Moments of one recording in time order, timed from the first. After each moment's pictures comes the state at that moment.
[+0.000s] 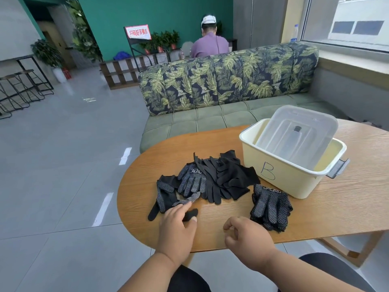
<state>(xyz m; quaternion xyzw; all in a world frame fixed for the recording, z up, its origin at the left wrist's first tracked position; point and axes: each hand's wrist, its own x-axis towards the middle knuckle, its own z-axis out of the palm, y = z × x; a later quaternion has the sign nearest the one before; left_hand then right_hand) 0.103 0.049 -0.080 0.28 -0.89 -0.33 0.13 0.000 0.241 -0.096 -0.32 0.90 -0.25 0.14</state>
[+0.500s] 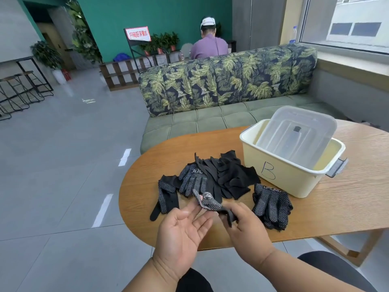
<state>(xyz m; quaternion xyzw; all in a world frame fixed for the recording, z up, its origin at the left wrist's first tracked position) 0.115 0.084 -0.023 0.23 -0.32 -0.91 0.11 0.007 0.225 -0.089 -0.32 0.82 -0.48 0.00</state>
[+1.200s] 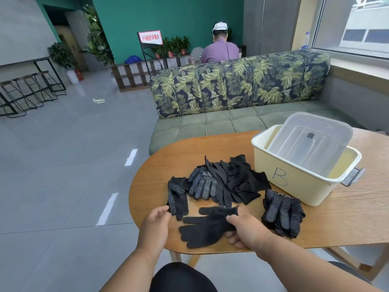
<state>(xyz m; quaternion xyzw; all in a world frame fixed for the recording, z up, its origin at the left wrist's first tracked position) 0.139 -0.009 -0.057 0.44 -0.71 -0.52 0.17 -0.003 0.198 -0.055 -0.08 0.77 -0.50 0.38</state>
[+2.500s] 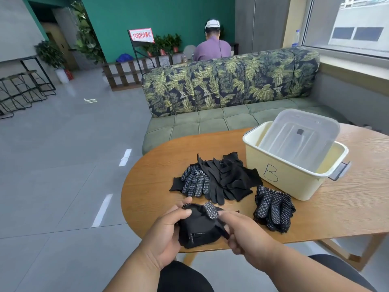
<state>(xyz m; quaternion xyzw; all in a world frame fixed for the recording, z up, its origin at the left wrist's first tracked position) 0.126 0.046 -0.018 0.30 -0.44 -0.85 0.07 0.021 0.218 -0.038 -0.05 0.66 -0.61 0.43</state>
